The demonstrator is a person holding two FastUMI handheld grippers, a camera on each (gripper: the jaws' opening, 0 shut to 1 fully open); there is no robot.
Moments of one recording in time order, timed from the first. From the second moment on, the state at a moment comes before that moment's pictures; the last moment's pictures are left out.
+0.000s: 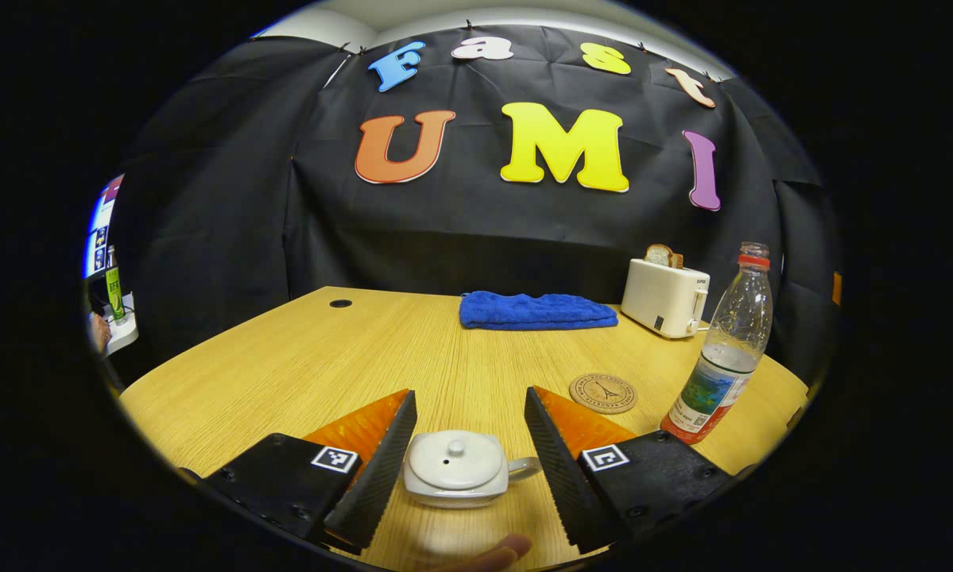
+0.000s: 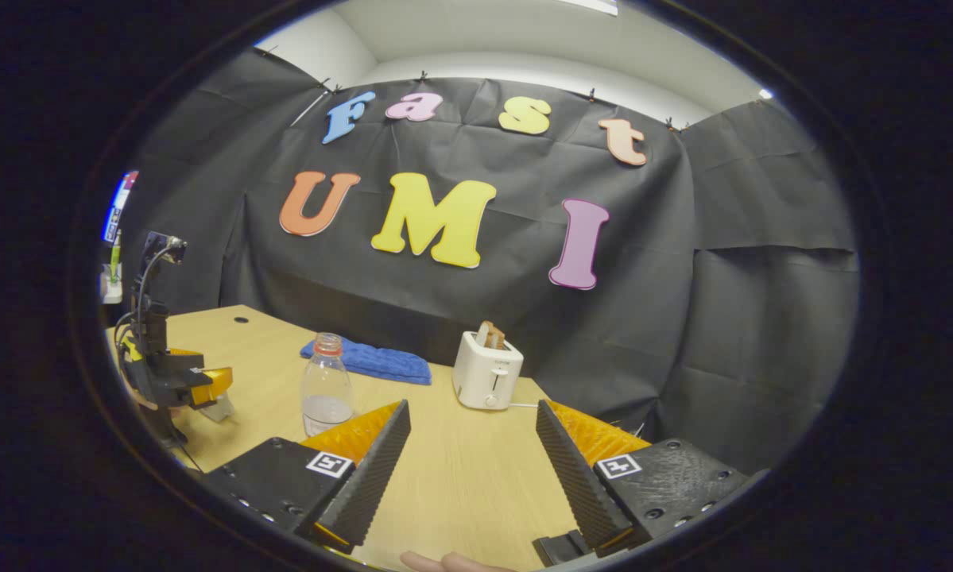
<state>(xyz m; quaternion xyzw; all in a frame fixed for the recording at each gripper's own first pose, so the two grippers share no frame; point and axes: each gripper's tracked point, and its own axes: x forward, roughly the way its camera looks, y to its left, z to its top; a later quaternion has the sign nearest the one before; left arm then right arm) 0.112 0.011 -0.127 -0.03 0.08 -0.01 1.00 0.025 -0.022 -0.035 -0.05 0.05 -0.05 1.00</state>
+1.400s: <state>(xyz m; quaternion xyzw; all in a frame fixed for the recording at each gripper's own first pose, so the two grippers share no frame) 0.113 0.036 -0.093 -0.02 0.05 -0.01 1.00 0.045 0.038 -0.074 -0.04 0.09 0.02 0.99</state>
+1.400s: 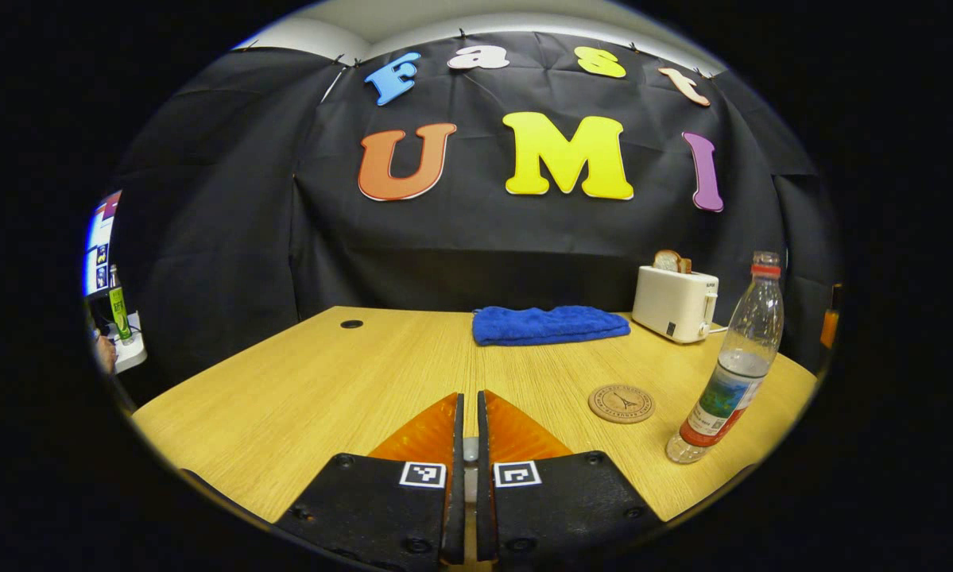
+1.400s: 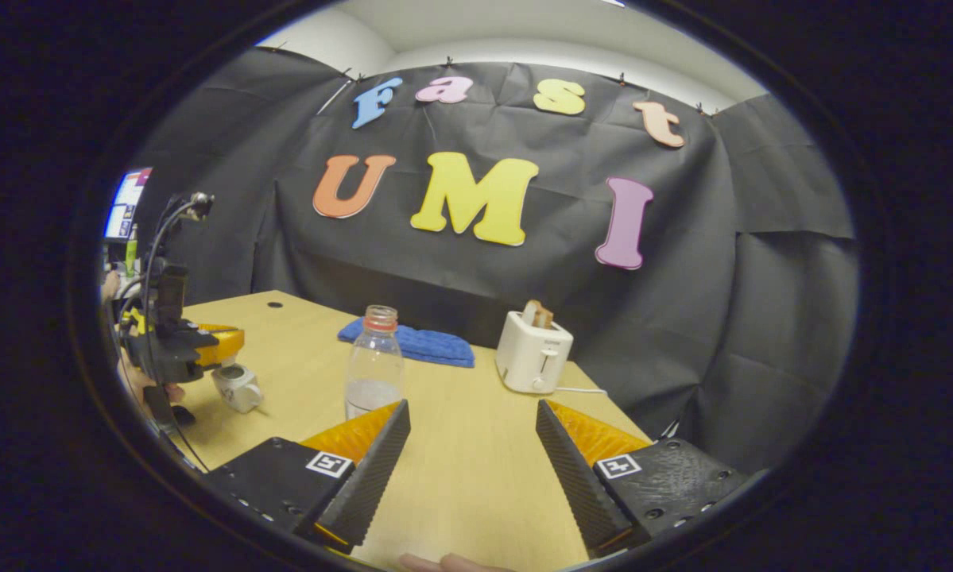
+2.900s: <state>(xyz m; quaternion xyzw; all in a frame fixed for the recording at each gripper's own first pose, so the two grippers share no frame) 0.027 0.096 -0.012 -0.03 0.04 -0.04 1.00 0.137 0.130 -0.121 -0.01 0.08 0.03 1.00</state>
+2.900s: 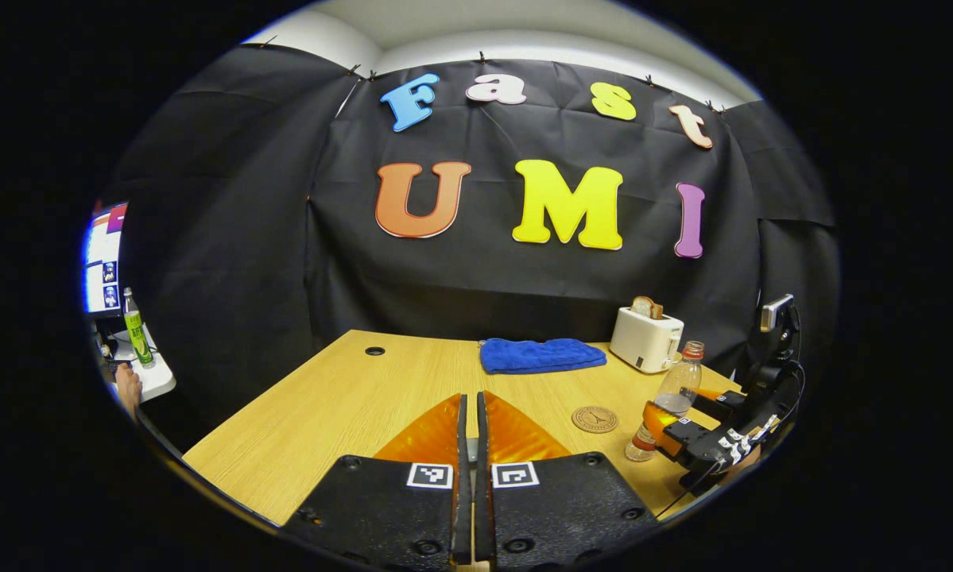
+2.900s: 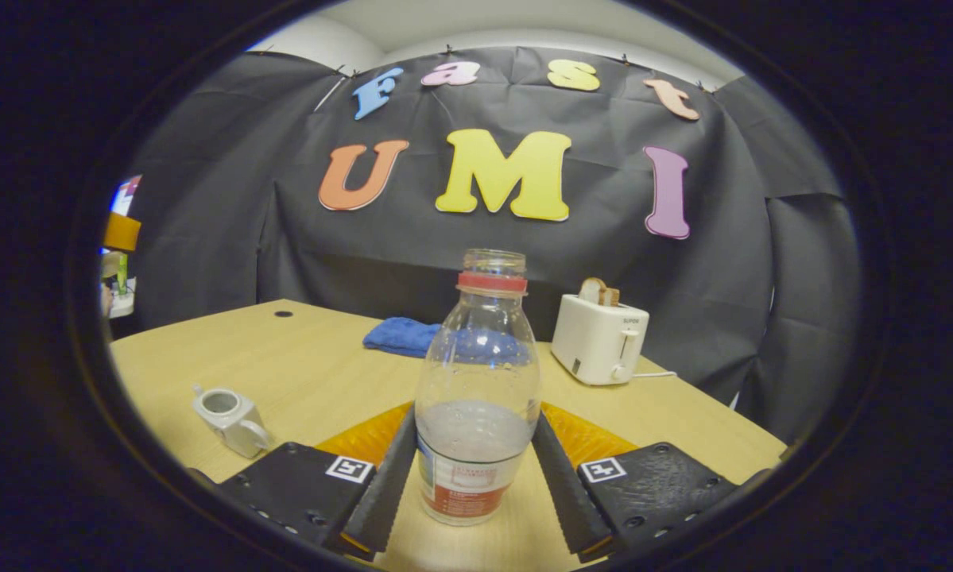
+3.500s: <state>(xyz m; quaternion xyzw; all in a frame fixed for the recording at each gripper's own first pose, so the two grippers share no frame) 0.017 0.122 -0.004 -0.03 0.03 -0.03 1.00 0.122 0.143 -0.083 -0.21 0.08 0.01 0.97</state>
